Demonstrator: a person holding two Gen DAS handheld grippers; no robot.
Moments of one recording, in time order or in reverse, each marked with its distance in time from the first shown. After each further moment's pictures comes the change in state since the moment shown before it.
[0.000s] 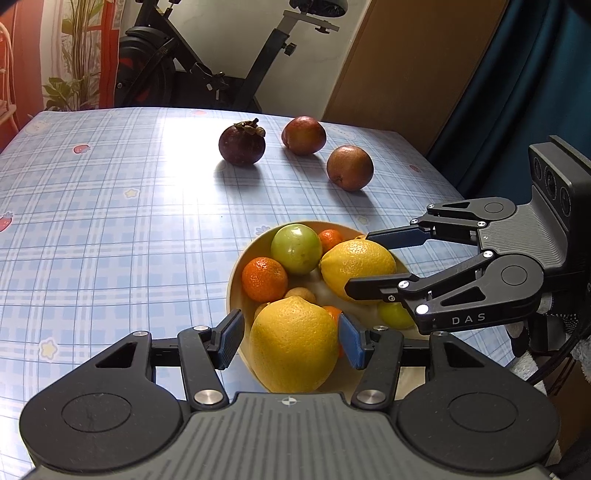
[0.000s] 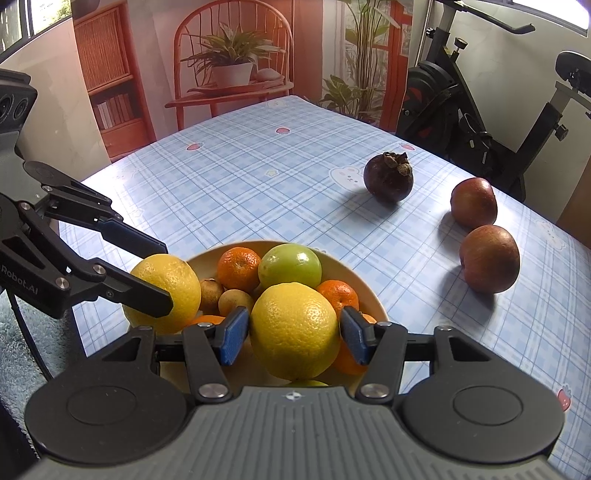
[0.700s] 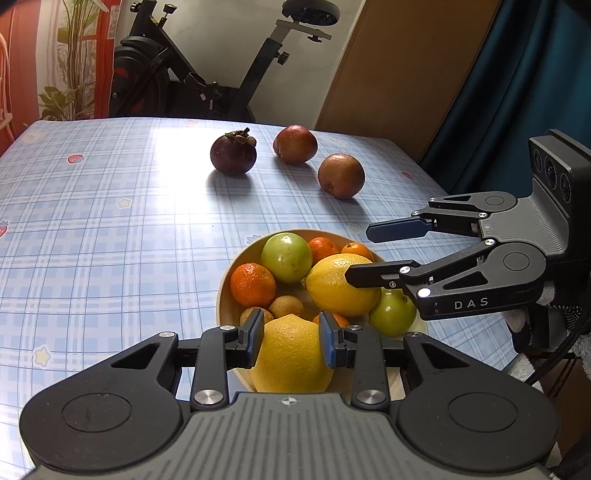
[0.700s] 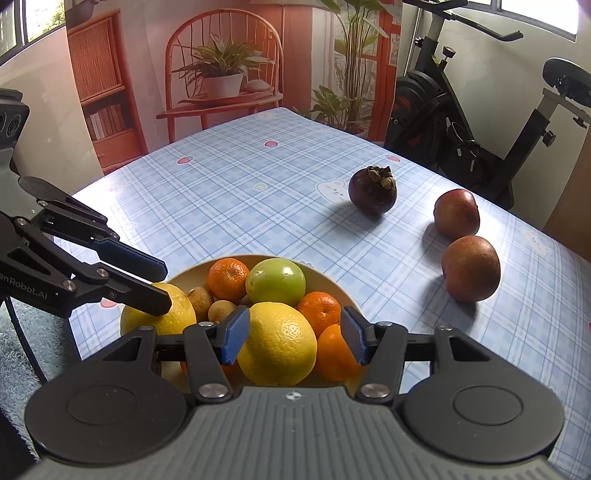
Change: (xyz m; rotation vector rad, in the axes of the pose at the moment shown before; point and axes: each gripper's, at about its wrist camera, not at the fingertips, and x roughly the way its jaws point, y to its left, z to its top) left arm 0.004 -0.005 -0.004 0.019 -0.026 -0.009; right arm -0.011 -0.004 0.004 0.014 -0.029 -0.032
